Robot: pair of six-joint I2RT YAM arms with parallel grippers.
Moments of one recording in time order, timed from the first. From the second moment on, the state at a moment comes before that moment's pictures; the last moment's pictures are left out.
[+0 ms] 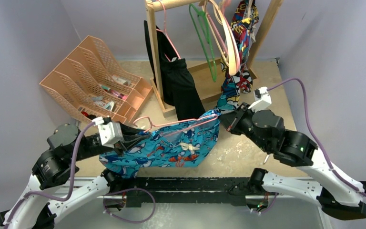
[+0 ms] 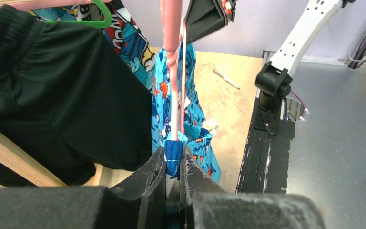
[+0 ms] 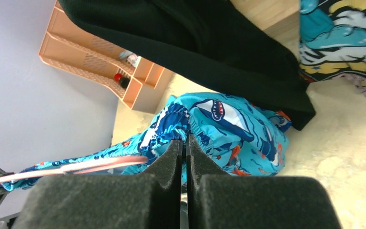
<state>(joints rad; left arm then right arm) -0.82 0.53 1.14 -0.62 0.38 0.12 1.00 0.78 1.17 -0.77 0.48 0.94</state>
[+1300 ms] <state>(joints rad) -0.82 0.70 1.14 -0.76 0.37 0.27 1.00 0.81 1.42 -0.87 0.09 0.64</state>
